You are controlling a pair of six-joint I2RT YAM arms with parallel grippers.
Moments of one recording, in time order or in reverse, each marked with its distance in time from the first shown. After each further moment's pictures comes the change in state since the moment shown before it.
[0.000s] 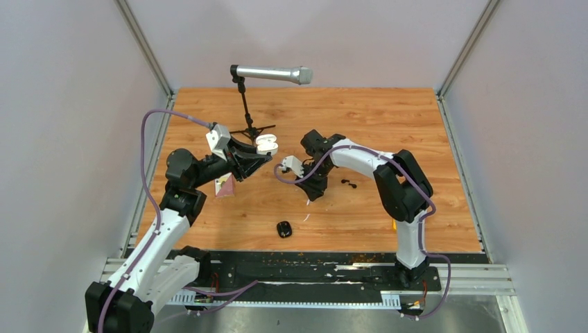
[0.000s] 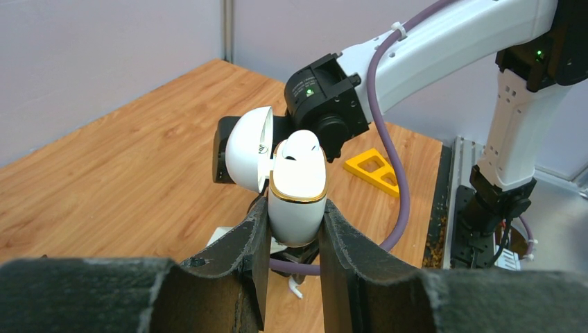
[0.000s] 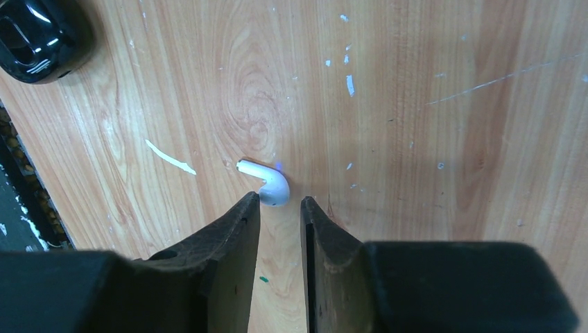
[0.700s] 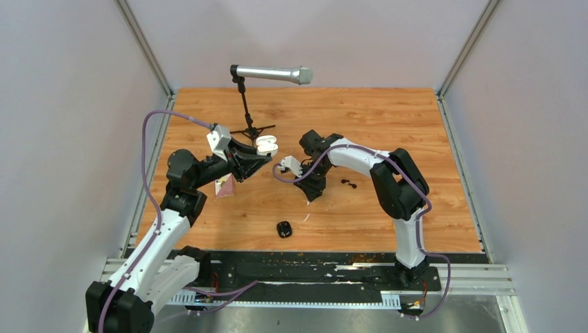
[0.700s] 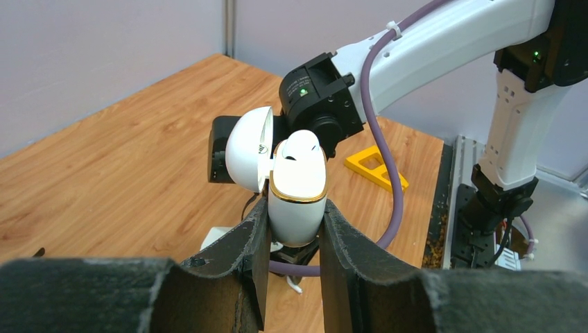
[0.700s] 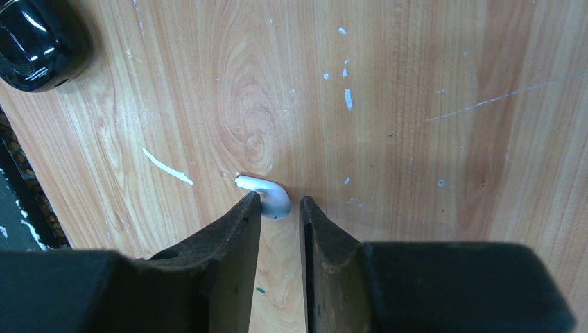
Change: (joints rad) left arm 0.000 0.000 -0.014 -0.001 -0.005 0.001; right arm 0.000 0.044 0.021 -0.004 -0.016 -0.005
